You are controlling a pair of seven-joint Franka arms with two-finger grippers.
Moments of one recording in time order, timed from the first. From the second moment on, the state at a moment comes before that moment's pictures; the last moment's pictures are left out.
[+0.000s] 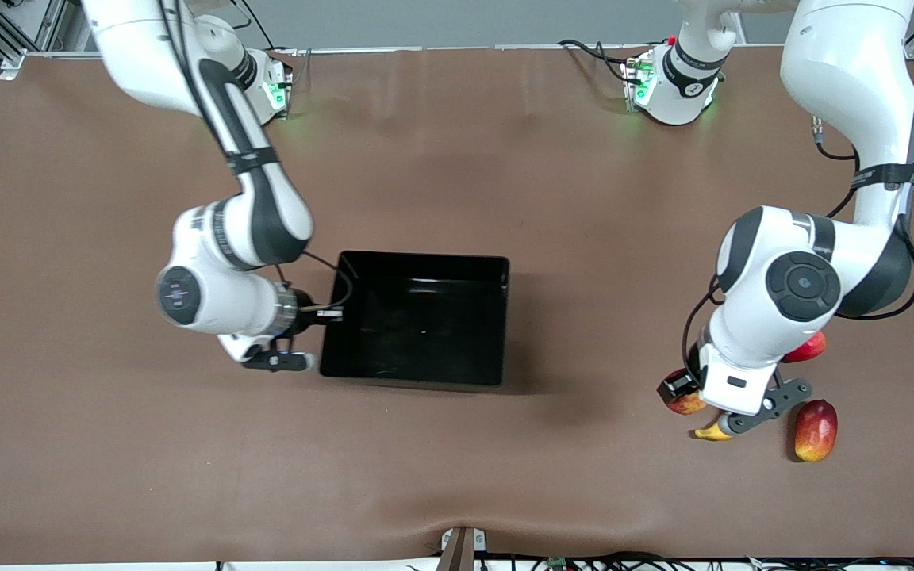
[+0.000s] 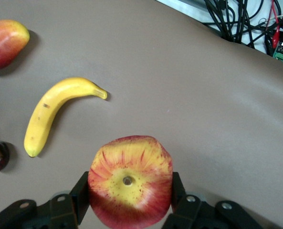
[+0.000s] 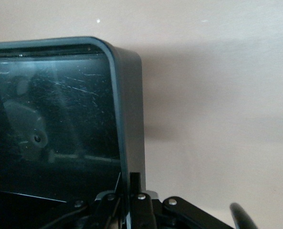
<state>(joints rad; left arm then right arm) -0.11 0.60 -0.21 -1.35 0.22 2.06 -0.81 0.54 0.57 -0.20 -1.61 0.49 2.04 0.18</state>
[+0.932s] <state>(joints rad) -0.15 0.60 -0.21 -1.36 0.22 2.06 -0.87 0.70 0.67 -0.20 -1.54 0.51 2.15 0.36</state>
